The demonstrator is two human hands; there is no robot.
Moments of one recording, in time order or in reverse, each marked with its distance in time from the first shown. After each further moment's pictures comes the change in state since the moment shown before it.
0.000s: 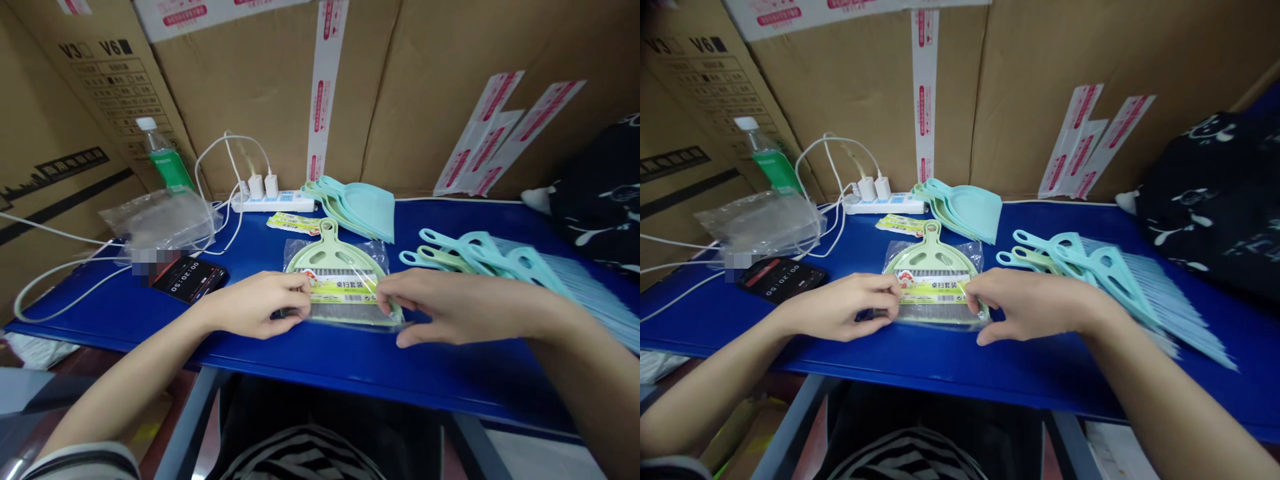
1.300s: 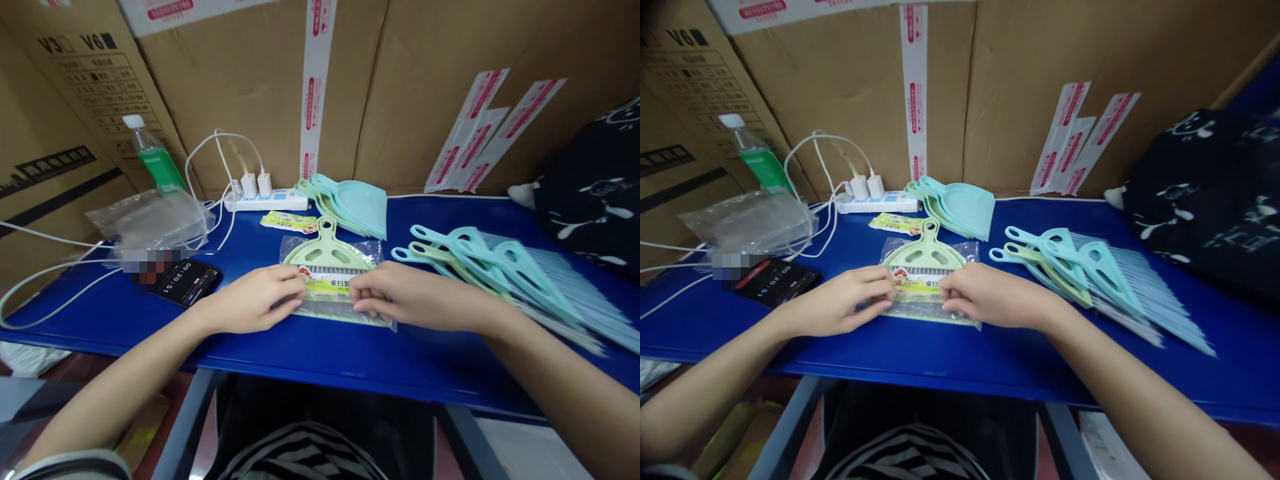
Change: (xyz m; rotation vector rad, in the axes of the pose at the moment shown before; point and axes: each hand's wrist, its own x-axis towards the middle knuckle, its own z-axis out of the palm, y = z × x) left_hand 0.005 0.002 0.005 0.083 0.083 -0.107; right_hand 0.023 -0.013 0.008 0.056 0.121 -0.095
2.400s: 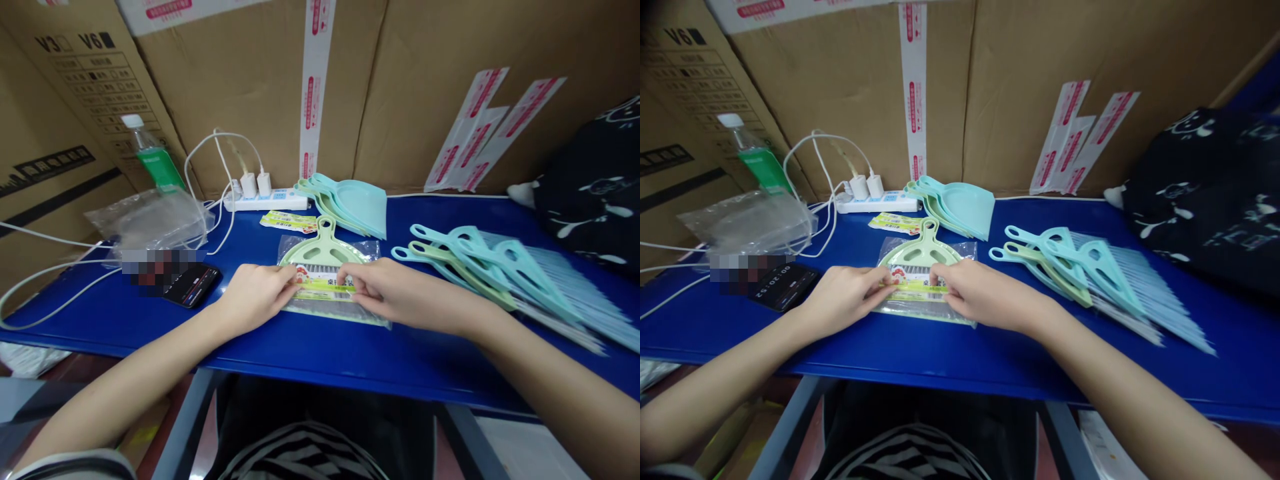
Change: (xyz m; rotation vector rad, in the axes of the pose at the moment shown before) left_hand 0.007 0.004 0.013 0.383 0.018 -0.402; right_hand 0.005 0.004 0.013 -0.085 0.150 0.043
